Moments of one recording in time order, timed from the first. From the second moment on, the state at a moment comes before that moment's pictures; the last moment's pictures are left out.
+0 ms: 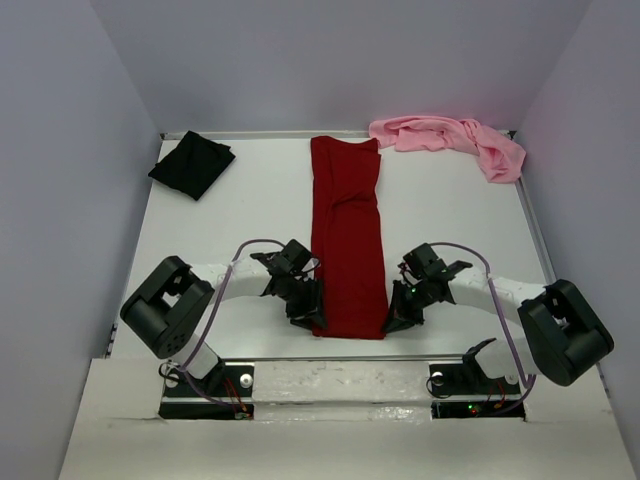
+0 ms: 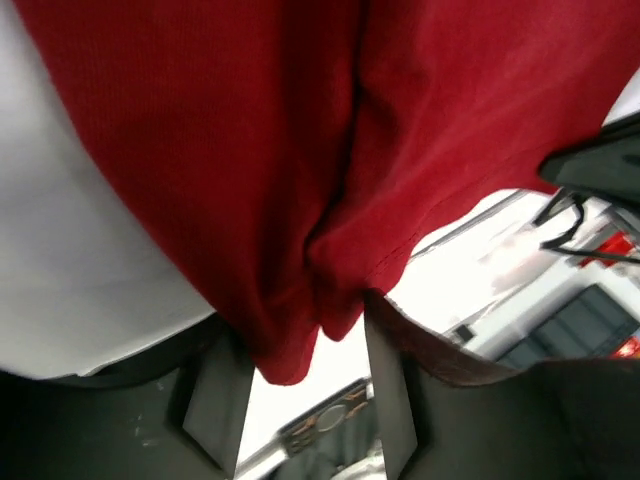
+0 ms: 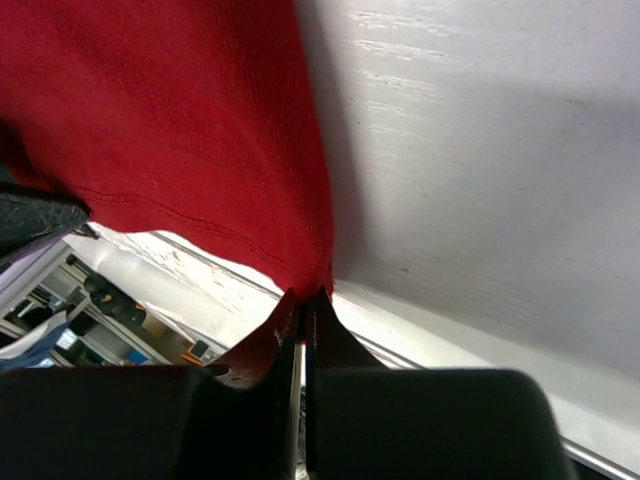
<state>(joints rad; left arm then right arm) -0.74 1.55 0.69 -0.37 0.52 -0.82 0.54 1.34 0.53 -0.46 -0.54 0.79</state>
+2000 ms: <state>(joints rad) -0.66 1.61 1.12 -0.78 0.40 -0.67 0.50 1.44 1.02 -0.79 -0.41 0.62</state>
